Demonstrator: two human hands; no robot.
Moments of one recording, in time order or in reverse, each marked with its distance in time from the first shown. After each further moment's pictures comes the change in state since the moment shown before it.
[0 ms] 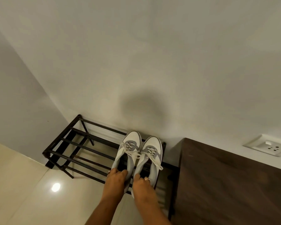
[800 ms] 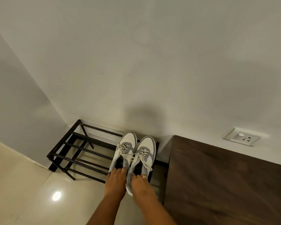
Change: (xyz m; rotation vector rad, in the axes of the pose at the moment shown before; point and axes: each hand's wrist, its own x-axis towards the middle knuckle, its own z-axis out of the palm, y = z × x) left_hand -0.034 0.044 -0.033 0.145 -0.099 -0.115; right_hand -0.051 0.011 -0.018 -0.034 -0.025 -0.096
